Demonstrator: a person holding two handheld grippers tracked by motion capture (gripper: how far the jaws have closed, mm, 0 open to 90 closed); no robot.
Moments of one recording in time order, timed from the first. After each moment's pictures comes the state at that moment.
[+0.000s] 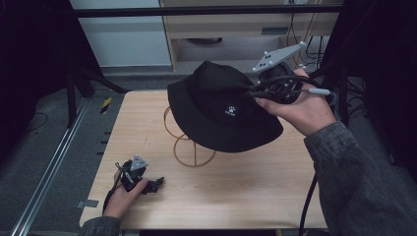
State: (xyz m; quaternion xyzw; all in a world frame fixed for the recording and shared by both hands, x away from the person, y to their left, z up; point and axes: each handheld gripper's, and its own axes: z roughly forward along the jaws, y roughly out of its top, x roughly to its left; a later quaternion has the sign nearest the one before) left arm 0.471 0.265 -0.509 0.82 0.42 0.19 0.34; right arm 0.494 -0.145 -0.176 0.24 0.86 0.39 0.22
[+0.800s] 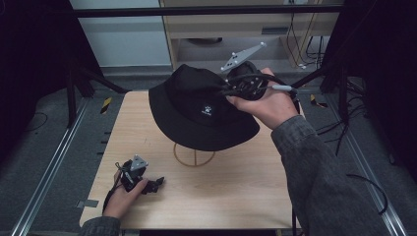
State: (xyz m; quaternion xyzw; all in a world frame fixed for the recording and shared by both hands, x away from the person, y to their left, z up) left arm 0.471 0.265 -0.509 0.82 0.42 0.19 0.34; right arm 0.522 -0.091 -0.193 0.22 0.87 0.39 0.20
